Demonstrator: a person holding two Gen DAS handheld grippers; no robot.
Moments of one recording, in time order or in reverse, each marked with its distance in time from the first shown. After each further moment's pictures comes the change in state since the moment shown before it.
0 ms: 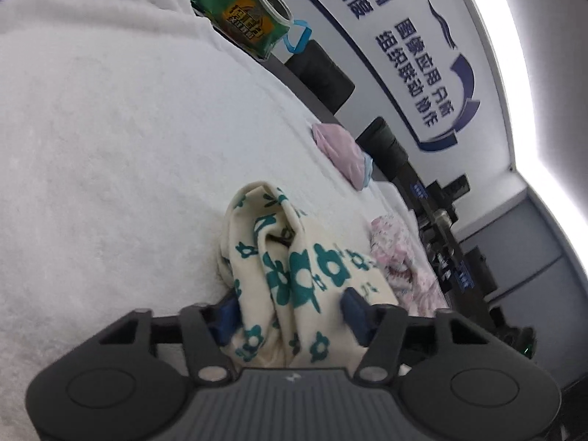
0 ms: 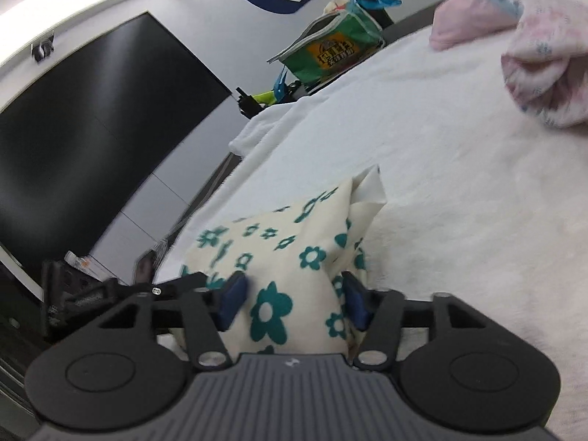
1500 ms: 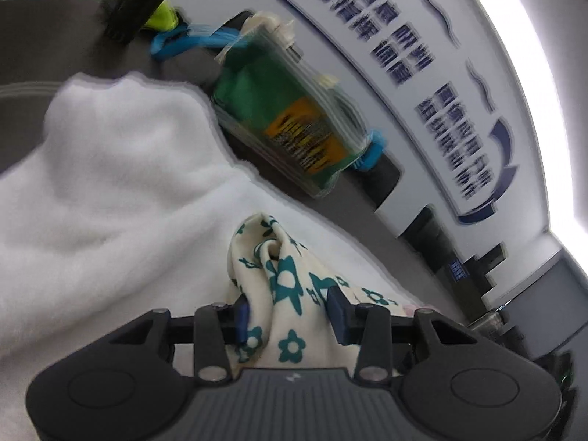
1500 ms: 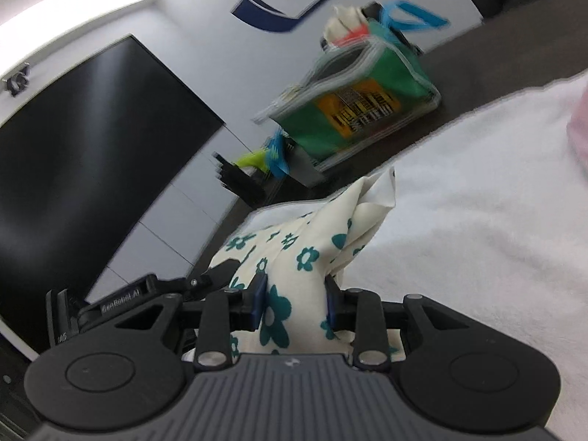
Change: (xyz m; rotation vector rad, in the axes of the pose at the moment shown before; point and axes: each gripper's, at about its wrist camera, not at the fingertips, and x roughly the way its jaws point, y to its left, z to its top) left arm 0.134 0.097 0.276 -0.031 -0.173 0.132; right arm 0.240 -0.006 0.240 0.000 -0.027 -0.033
